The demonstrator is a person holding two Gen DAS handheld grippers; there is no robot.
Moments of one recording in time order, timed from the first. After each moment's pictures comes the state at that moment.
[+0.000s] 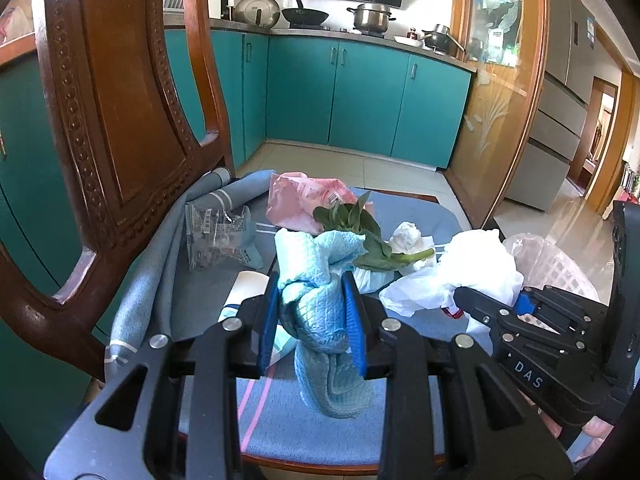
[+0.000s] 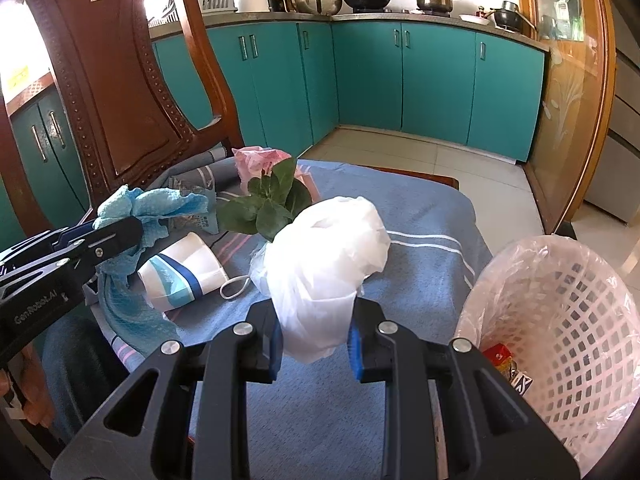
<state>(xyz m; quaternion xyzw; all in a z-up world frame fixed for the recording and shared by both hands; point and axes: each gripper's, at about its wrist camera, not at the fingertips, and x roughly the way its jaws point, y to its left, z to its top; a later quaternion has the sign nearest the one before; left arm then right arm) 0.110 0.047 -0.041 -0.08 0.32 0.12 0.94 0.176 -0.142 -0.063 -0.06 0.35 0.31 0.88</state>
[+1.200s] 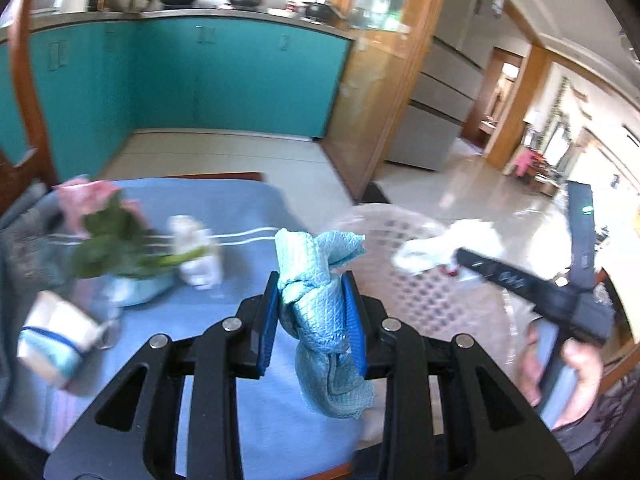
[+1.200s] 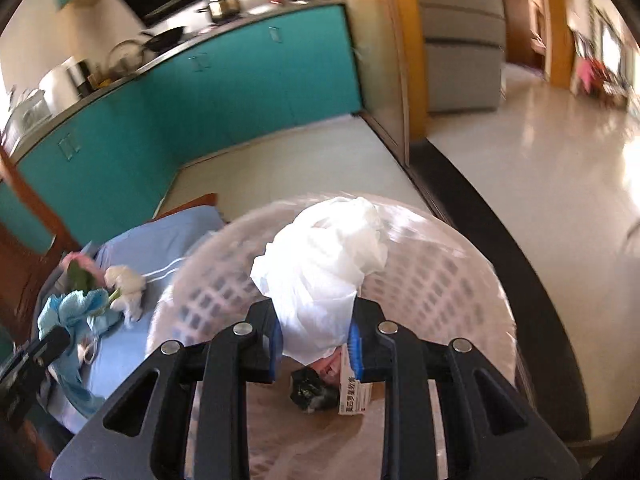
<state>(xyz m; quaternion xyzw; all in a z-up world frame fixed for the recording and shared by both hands) 0.174 -0.091 -0.040 -0.09 0.35 -0.12 0.93 0.219 -0.358 -0.065 0.12 0.39 0.03 0.91</state>
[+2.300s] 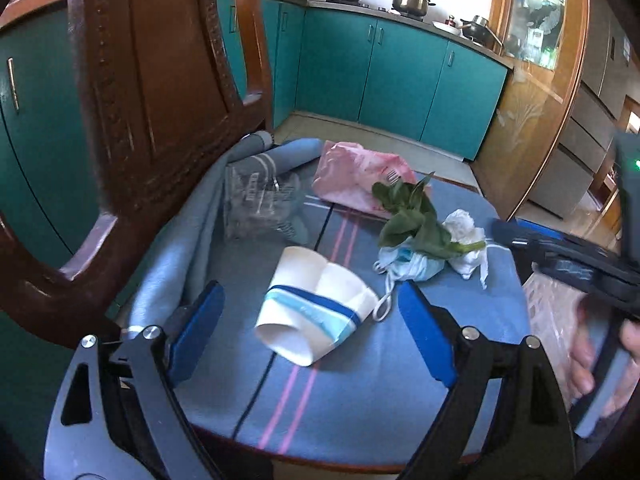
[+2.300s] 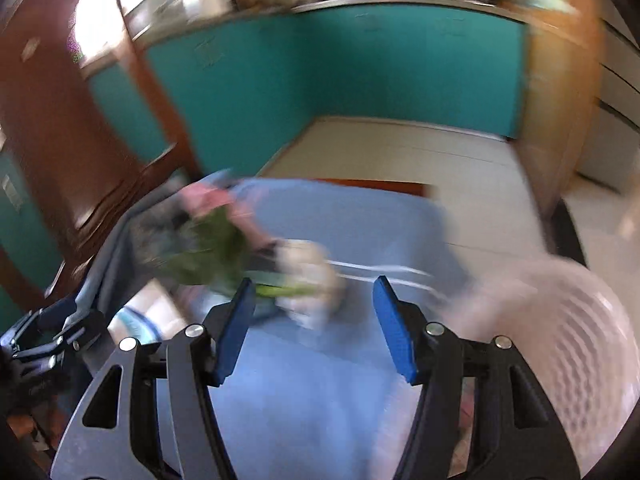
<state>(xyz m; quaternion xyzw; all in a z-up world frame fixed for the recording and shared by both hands) 0.114 0.090 -0.063 -0.12 0.37 0.16 0.91 0.253 -0.118 -0.057 -0.04 0.40 0.32 0.86</state>
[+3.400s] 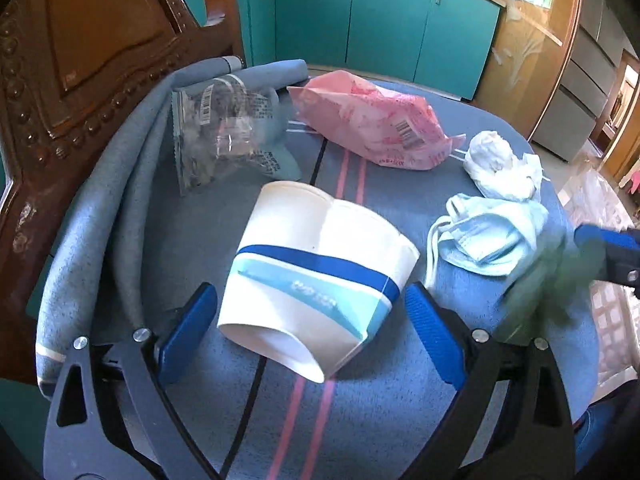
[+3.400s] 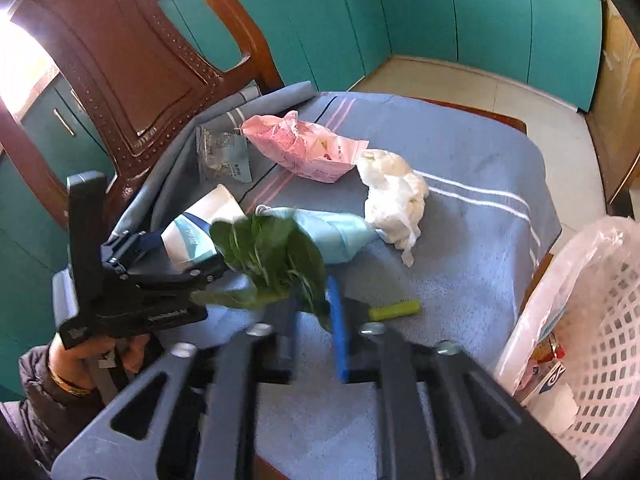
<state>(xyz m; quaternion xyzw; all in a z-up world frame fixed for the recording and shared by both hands) 0.160 0.095 -0.133 -0.08 0.45 0.13 0.88 0.220 -0.128 -0.074 -0.04 0.47 0.40 0.78</state>
